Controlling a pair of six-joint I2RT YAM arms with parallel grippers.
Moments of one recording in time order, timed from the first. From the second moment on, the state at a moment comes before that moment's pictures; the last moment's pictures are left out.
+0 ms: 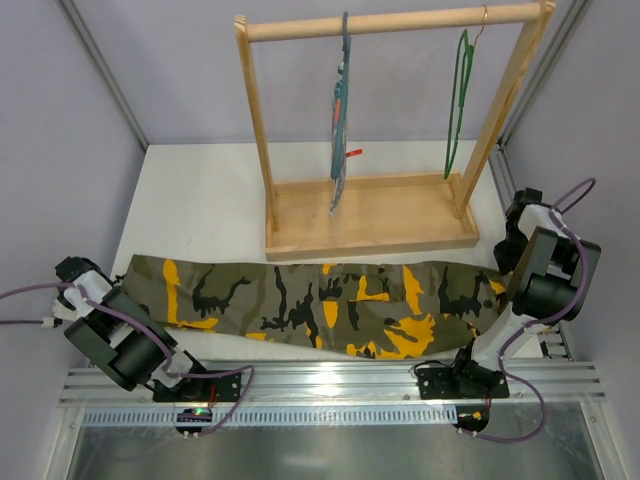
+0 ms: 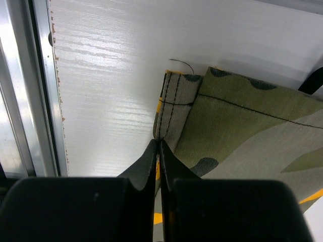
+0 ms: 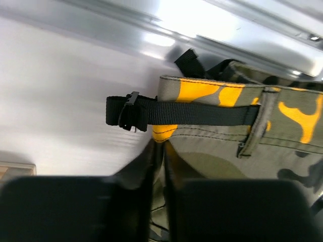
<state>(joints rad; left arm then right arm) 0.88 1.38 0.78 -0.73 -0.23 -0.84 -0.41 1.77 1.14 -0.79 0.35 0.79</state>
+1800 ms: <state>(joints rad) 0.88 1.40 0.75 -0.56 -0.09 -0.84 -0.31 1.43 1.09 -0.72 0.28 0.62</state>
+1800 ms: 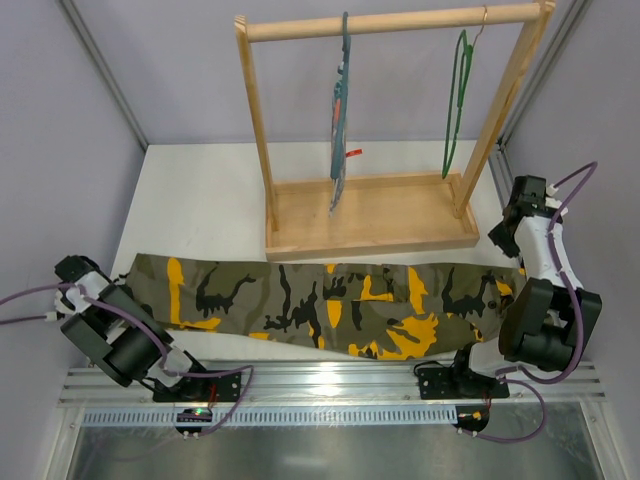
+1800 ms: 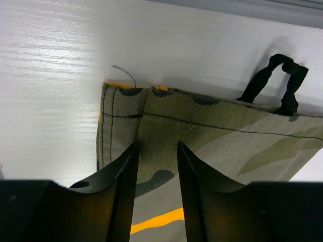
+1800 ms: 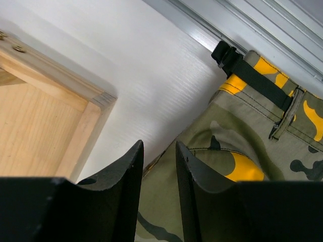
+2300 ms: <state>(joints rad) 0.87 1.43 0.78 -0.61 -0.08 -0.85 -0.31 1.40 0.94 -0.69 0.29 0.66</state>
